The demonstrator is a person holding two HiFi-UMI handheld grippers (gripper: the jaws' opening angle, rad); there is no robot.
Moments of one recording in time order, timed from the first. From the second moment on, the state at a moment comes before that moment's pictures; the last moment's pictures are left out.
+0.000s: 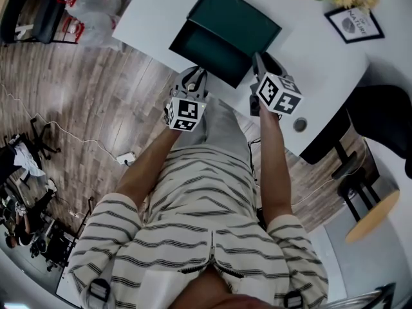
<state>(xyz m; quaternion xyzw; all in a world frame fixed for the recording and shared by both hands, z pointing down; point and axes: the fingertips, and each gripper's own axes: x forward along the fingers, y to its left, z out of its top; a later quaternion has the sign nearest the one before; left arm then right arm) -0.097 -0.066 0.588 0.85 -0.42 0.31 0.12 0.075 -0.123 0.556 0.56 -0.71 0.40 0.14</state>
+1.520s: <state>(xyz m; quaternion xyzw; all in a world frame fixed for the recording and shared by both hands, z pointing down) -0.078 -0.101 0.590 0.85 -0.41 0.31 0.12 0.074 -0.124 0.557 0.56 -0.71 0.41 0.15</state>
